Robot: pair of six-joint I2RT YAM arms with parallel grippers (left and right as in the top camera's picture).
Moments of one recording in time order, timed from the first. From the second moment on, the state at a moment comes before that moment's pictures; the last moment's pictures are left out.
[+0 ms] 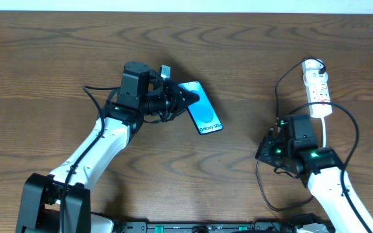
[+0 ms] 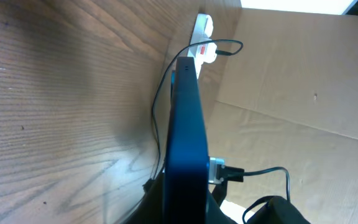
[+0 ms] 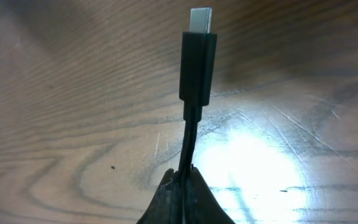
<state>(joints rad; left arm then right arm) -0.30 1.54 0.91 -0.02 0.84 -1.16 0.22 1.12 0.63 -0.69 -0.18 0.61</state>
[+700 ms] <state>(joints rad) -0.30 1.54 0.91 -0.02 0.84 -1.16 0.28 1.26 0.63 -0.63 -0.01 0.78</state>
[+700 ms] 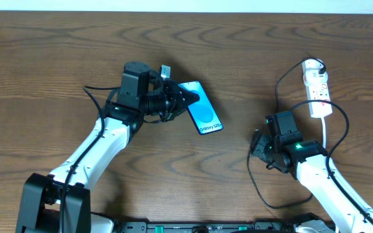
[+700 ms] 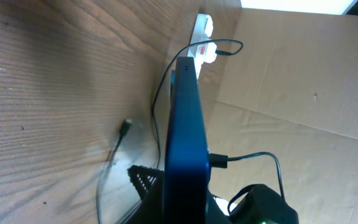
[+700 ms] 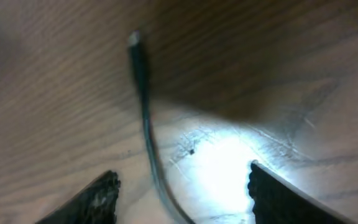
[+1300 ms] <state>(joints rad) -0.30 1.54 0.91 -0.02 0.84 -1.16 0.28 1.26 0.63 -0.58 -0.01 0.81</state>
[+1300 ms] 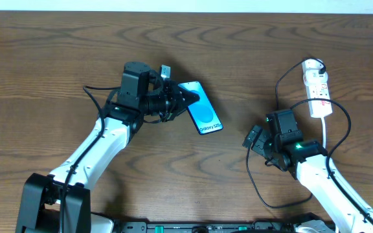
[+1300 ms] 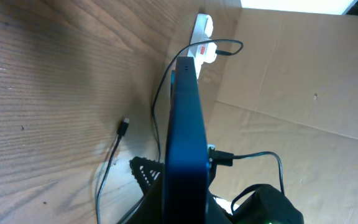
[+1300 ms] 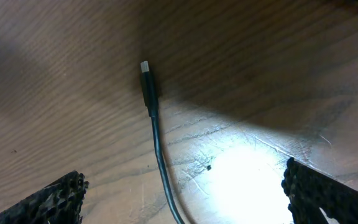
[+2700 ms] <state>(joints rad) -0.30 1.54 0.91 -0.02 0.83 -1.16 0.14 1.40 0.63 -0.41 -0.13 0.86</state>
